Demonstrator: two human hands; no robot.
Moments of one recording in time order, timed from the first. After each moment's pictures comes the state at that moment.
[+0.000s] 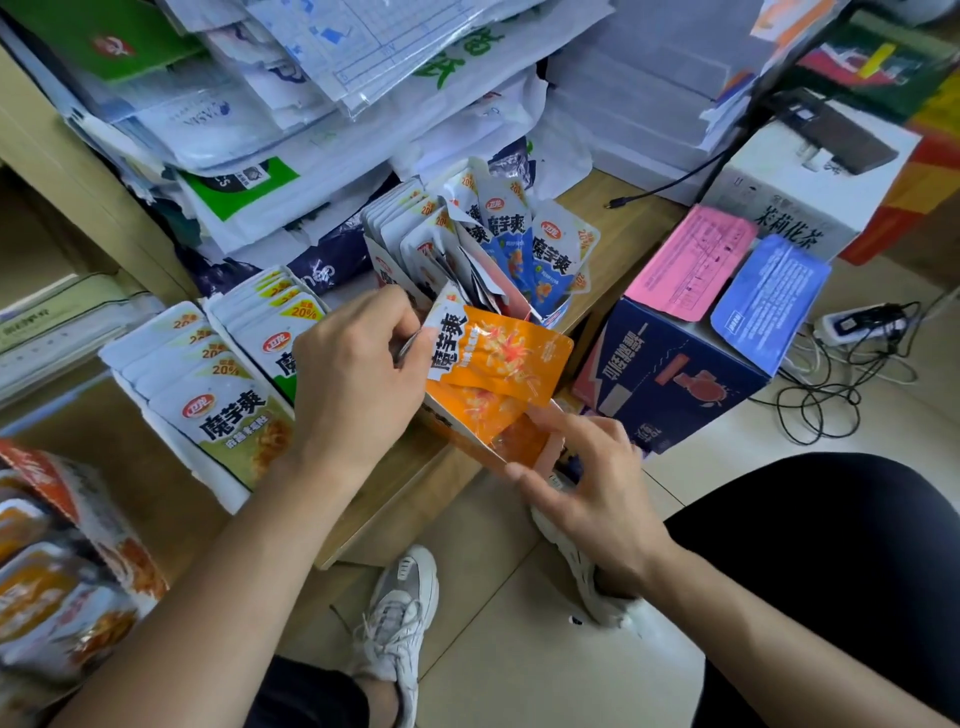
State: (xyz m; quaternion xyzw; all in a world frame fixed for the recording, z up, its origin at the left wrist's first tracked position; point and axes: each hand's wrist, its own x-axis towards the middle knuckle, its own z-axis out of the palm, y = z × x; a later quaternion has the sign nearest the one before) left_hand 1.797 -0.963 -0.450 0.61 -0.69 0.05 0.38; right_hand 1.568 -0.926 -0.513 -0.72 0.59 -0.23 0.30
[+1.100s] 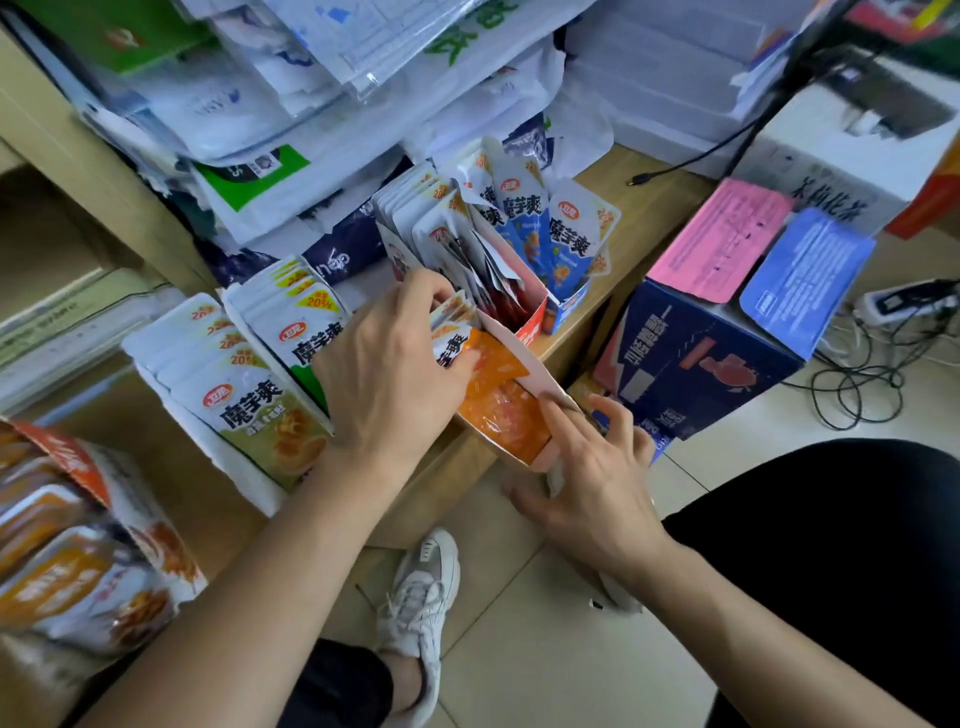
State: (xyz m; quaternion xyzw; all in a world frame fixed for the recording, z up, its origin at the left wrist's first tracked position) left_hand 1.774 -0.961 -0.450 0.70 -0.65 0.11 0.28; right_hand 1.587 -0.926 -0.523 -0.77 0.60 -0.11 0.19
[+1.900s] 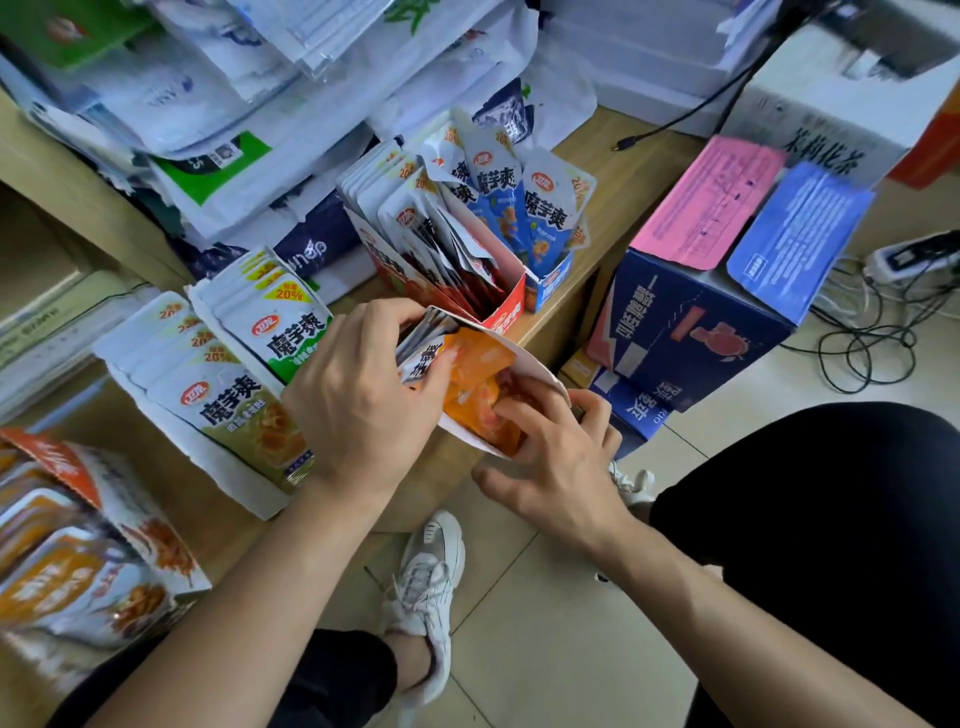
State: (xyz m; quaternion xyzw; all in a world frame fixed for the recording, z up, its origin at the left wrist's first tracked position) left_hand 1.770 -0.941 -0.470 0.65 -0.66 0.17 0.34; right_hand 1.594 -0.922 -0.536 -0.73 0.60 -0.16 0.29
